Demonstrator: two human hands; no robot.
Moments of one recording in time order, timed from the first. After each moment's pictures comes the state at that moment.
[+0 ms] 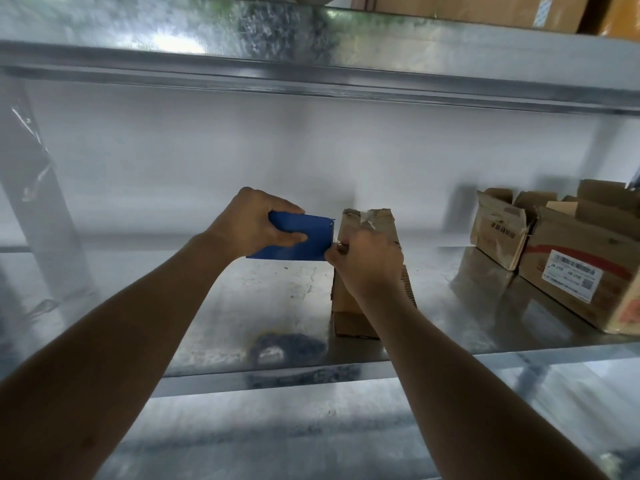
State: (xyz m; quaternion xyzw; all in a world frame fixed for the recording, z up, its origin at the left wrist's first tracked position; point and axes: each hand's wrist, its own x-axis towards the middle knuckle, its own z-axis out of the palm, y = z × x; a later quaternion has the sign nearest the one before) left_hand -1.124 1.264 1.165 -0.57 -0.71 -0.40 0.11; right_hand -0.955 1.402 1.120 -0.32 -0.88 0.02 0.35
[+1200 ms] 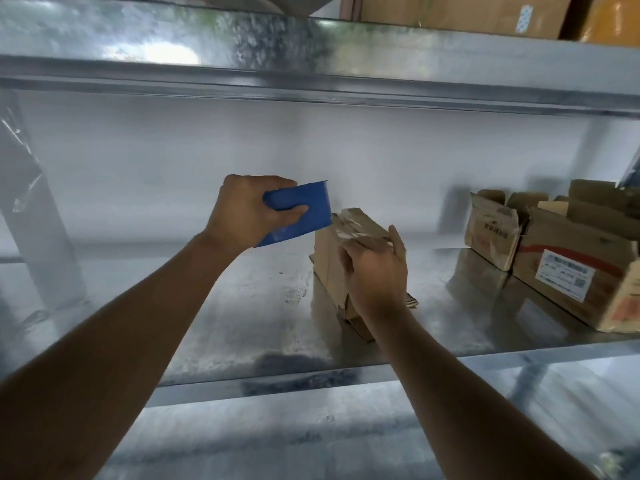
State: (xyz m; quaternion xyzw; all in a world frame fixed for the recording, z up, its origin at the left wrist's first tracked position) left_hand -1.106 1.268 1.185 -0.55 -0.66 -0.45 0.25; right_hand -0.946 1.427 1.084 -0.22 -0.83 -0.07 0.51
